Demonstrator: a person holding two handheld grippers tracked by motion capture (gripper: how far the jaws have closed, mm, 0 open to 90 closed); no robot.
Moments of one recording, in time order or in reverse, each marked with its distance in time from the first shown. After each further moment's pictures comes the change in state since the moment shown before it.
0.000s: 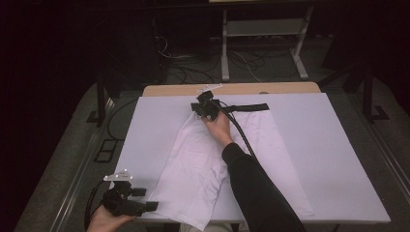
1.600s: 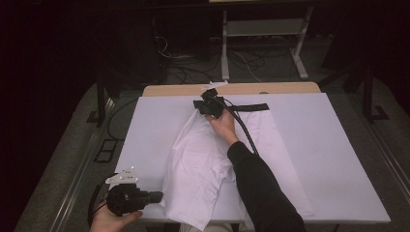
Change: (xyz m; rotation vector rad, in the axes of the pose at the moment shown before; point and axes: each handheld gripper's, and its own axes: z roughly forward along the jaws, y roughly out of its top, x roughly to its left) left arm -0.040 0.024 -0.006 -0.062 -0.064 0.223; right arm -0.006 0.006 -0.021 -0.024 0.018 -0.022
